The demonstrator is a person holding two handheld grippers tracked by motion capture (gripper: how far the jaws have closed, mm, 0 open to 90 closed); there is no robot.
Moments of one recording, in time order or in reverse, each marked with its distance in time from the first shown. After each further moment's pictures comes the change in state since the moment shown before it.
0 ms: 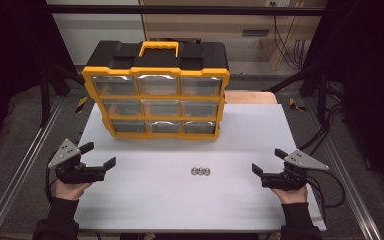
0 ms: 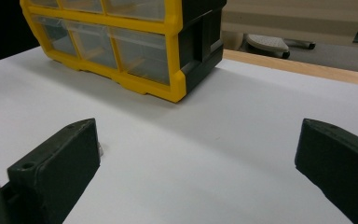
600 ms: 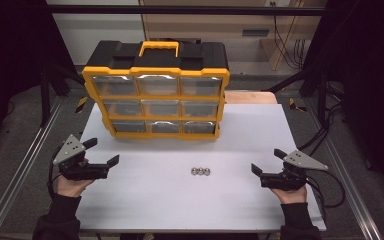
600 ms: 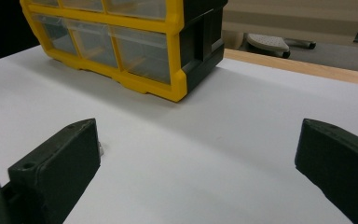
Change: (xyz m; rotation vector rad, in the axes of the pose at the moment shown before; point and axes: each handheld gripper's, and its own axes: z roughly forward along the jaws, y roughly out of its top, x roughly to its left) left arm -0.005 0.015 0.006 0.014 -0.014 0.084; right arm 0.001 0.000 0.001 0.003 0.002 -0.002
